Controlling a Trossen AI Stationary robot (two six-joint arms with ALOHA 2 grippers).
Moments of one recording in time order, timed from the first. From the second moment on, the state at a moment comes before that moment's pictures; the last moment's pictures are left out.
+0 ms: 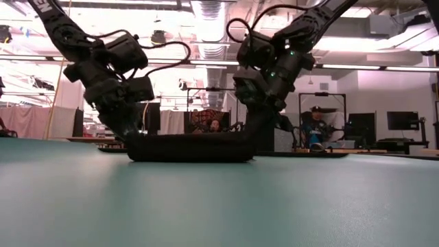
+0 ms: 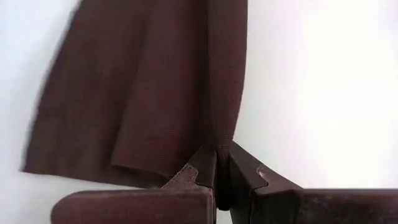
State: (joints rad) left arm 0.40 1.33 0.46 0.00 0.36 0.04; right arm -0.26 1.77 1.12 -0.39 -0.23 0.50
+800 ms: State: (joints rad) left arm 0.50 1.39 0.46 -0.02 0.44 0.07; right arm -0.40 1.77 1.12 -0.35 -0.34 0.53
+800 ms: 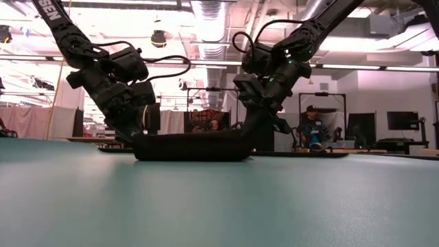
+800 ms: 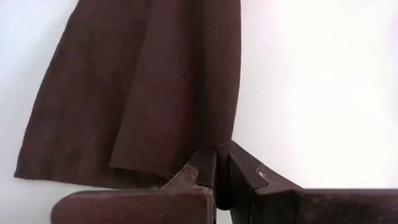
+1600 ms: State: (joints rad) left arm 0.50 1.40 0.46 0.01 0.56 0.00; right arm -0.40 1.92 1.13 -0.38 -0.59 0.52
